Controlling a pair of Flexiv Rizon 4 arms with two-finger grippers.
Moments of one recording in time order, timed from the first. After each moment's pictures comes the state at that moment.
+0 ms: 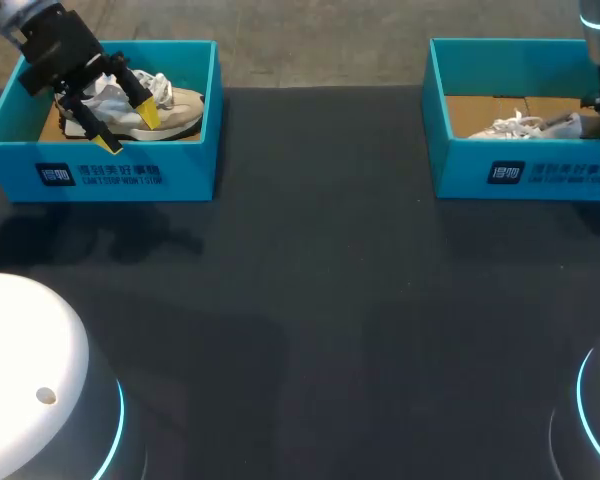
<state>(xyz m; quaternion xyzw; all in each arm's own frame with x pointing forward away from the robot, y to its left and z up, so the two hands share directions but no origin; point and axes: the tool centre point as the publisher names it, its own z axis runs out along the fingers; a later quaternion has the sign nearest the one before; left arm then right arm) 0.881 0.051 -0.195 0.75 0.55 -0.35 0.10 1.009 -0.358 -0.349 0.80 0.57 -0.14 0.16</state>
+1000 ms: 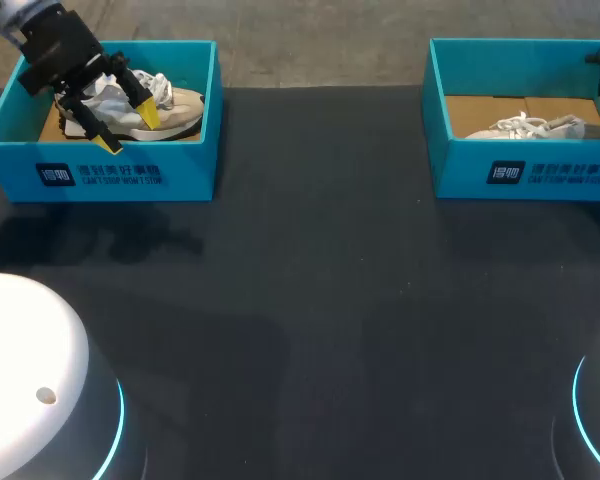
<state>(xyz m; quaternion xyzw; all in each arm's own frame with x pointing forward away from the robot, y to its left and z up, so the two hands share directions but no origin) 0.881 0.051 -0.195 0.75 0.55 -0.35 0.10 0.990 -0.300 -0.254 0.80 0.59 -0.04 0.10</state>
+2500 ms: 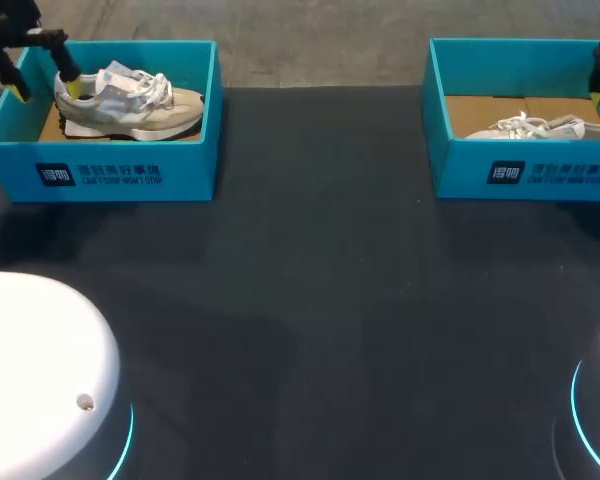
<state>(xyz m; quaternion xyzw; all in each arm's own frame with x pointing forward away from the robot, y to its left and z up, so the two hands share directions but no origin) 0.984 0.199 -0.201 0.79 0.61 -0.09 0.02 0.944 -0.276 -0.215 0.77 0.63 0.01 0.09</state>
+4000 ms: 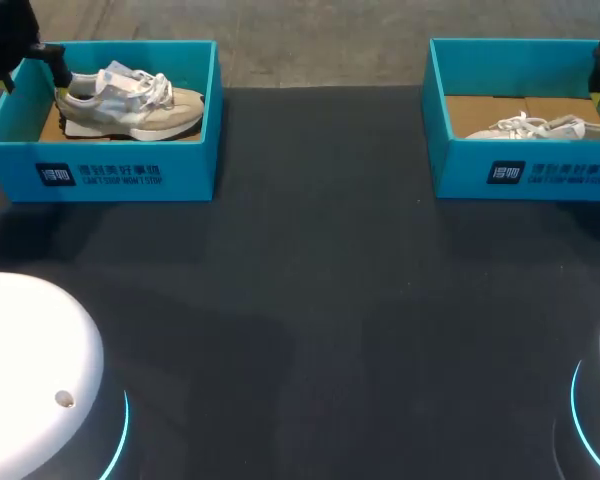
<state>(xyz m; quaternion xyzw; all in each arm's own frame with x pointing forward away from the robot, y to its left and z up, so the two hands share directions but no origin) 1.054 0.252 -0.242 0.75 0.66 0.06 0.02 0.944 -0.276 -0.215 0.77 0.63 0.01 0.09</state>
